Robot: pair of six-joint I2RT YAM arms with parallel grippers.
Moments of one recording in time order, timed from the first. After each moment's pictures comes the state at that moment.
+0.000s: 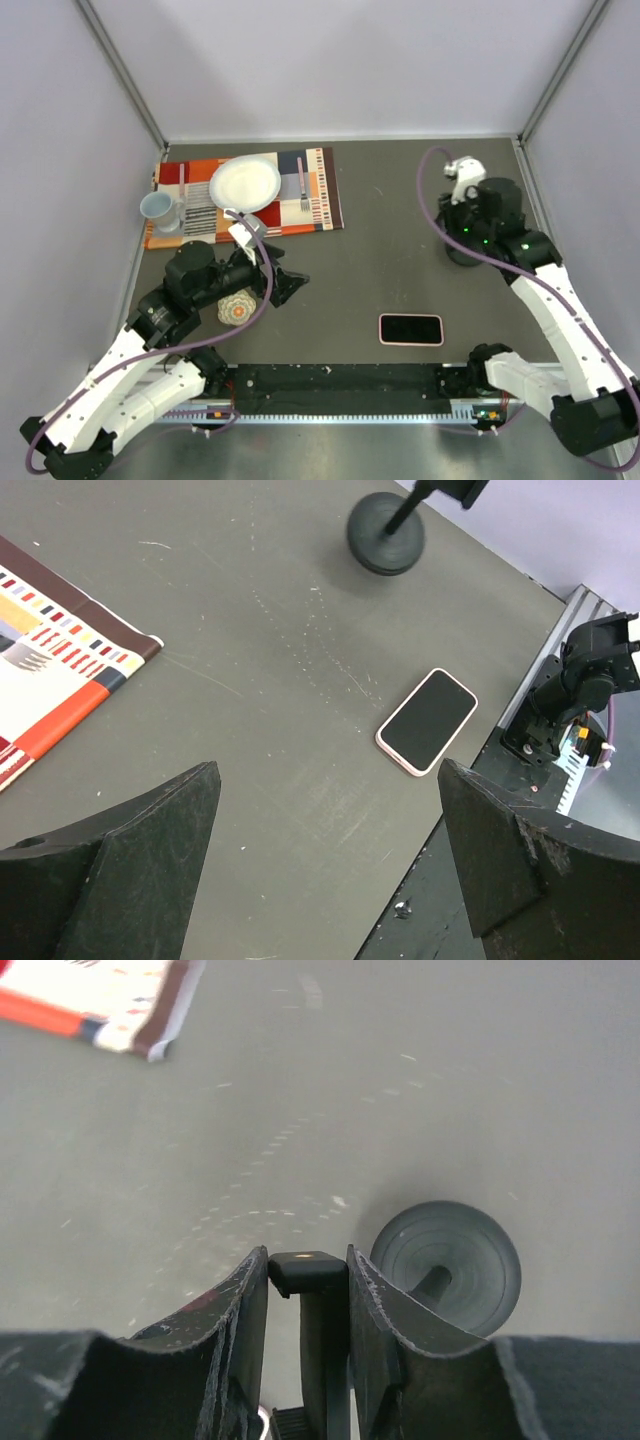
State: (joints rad) left arm -0.68 0.63 0.83 -0.41 0.29 -0.19; right arm 0.25 0.97 1.04 -0.61 0.00 -0.06
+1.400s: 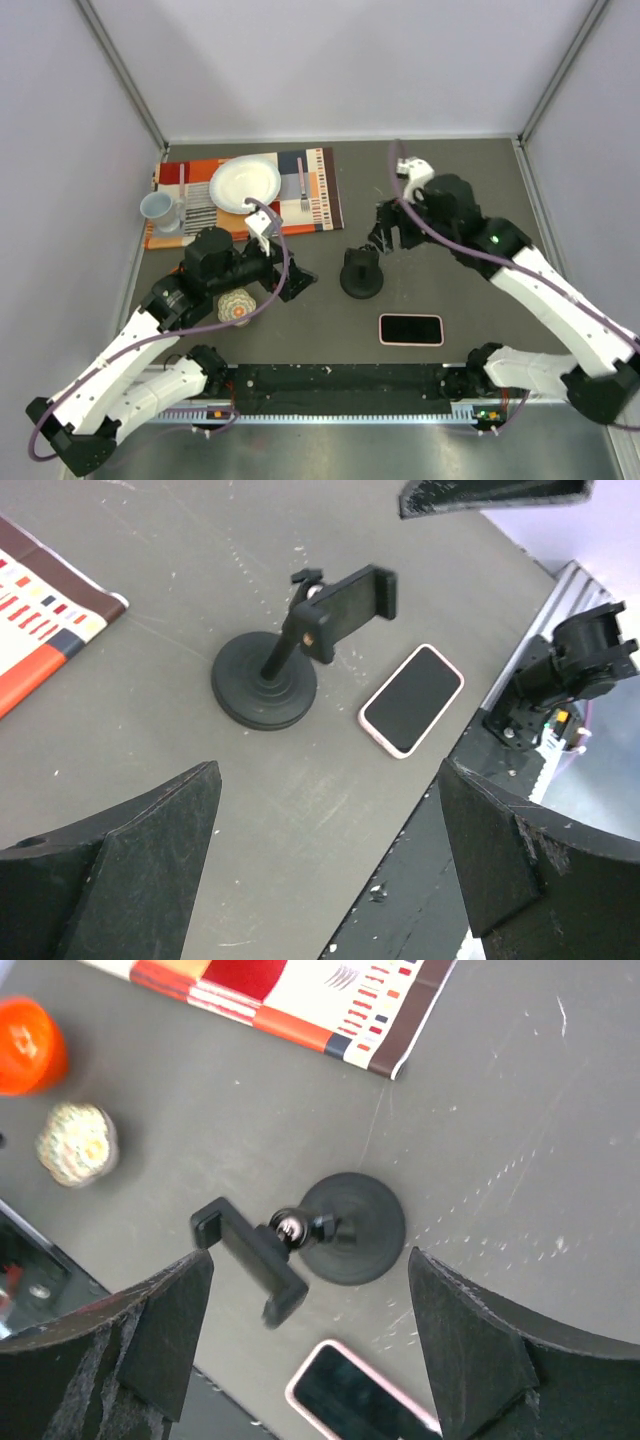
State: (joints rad) left arm -0.68 0.73 0.84 -0.42 0.31 -0.23; right arm 0.68 1.21 1.27 -0.67 -0.09 0.14
